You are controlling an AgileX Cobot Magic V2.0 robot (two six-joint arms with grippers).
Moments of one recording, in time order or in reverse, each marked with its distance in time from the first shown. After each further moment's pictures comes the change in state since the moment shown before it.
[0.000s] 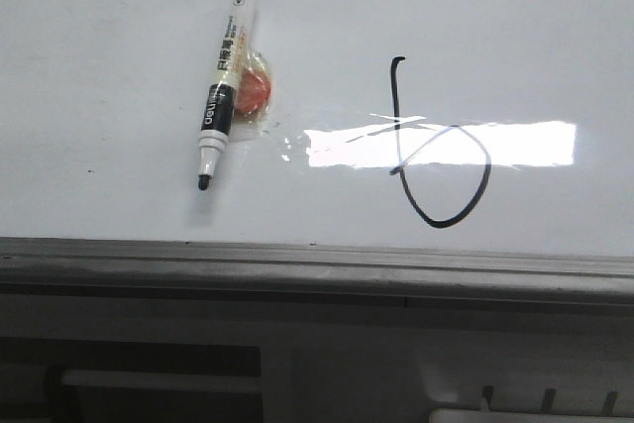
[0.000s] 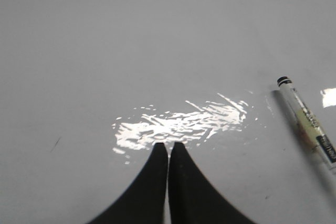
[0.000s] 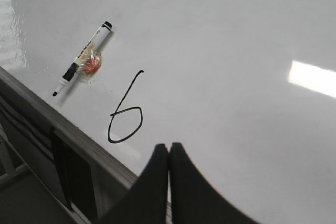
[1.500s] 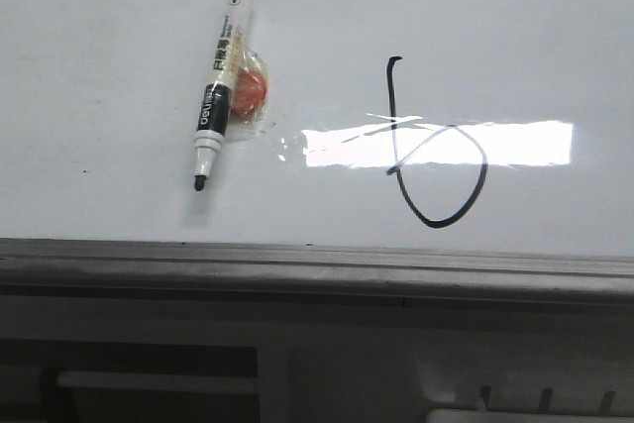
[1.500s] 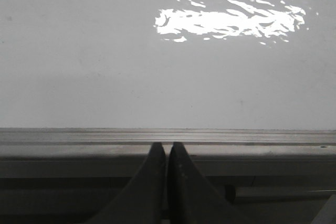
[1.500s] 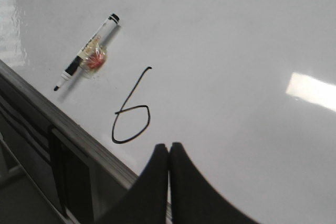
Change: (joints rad) left arm 0.316 -0.077 0.000 0.233 0.496 -0.376; right arm -0.058 0.000 0.136 0.002 -0.182 -0.007
